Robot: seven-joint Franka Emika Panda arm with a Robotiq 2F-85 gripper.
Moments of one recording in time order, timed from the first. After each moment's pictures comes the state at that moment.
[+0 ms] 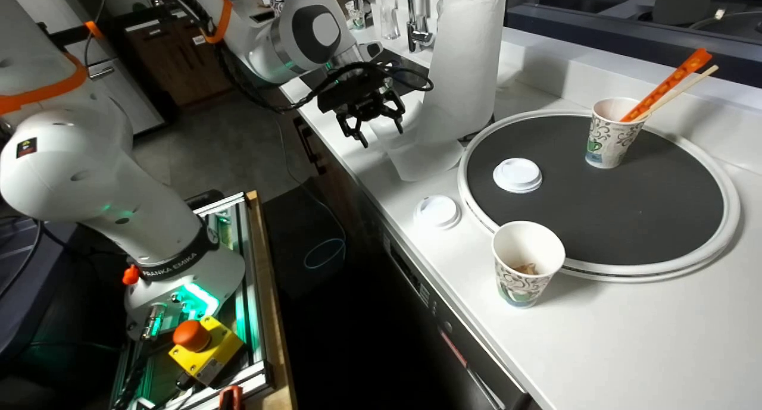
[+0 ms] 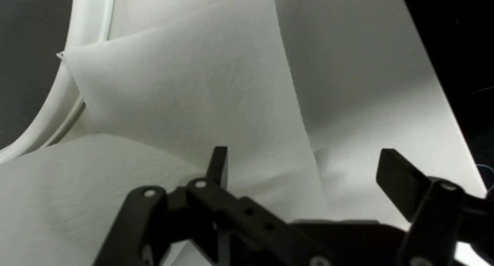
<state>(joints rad) 0.15 -0.01 0.12 -2.62 -0.66 2.72 -0.33</state>
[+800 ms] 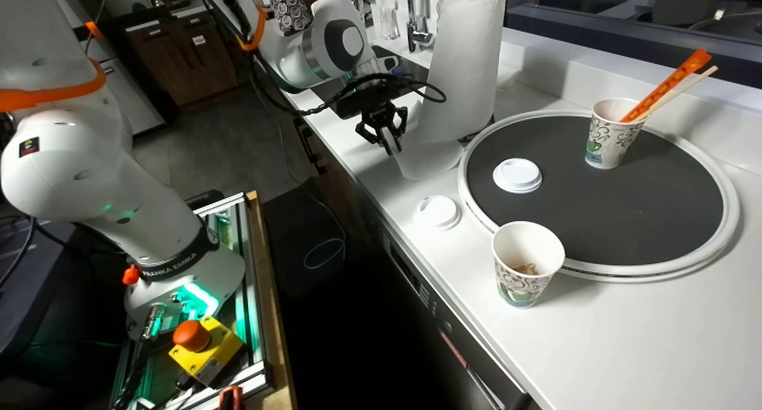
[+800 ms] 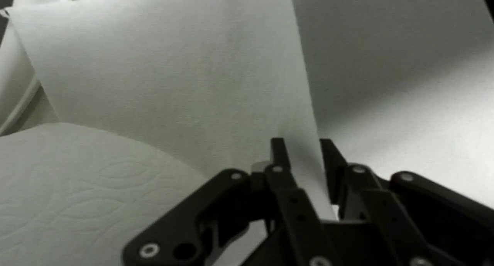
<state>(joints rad) 0.16 0.19 0.13 -2.46 -0.68 2.67 -0.30</state>
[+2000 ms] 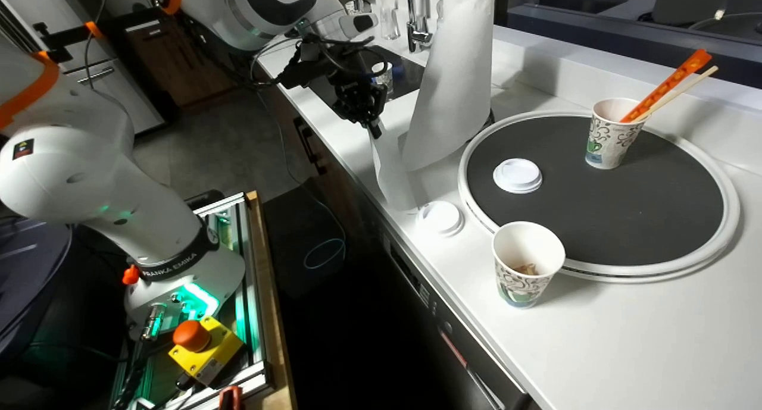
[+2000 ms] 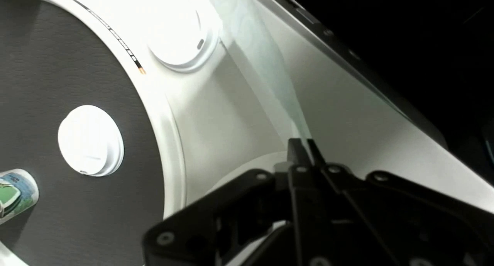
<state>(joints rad) 0.11 -0.30 0.12 -2.69 -0.51 2.44 -0.14</state>
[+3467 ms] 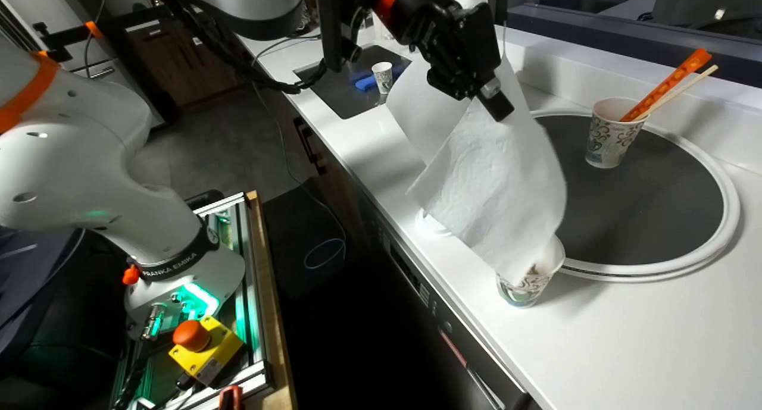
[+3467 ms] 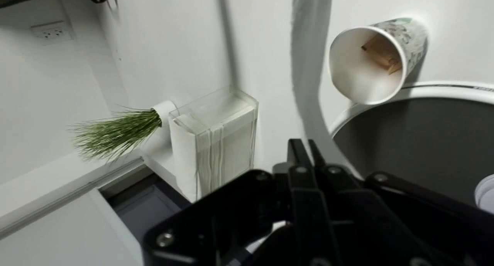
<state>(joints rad) -0.26 -0.37 -0.06 -2.49 -1.13 2.42 0.38</state>
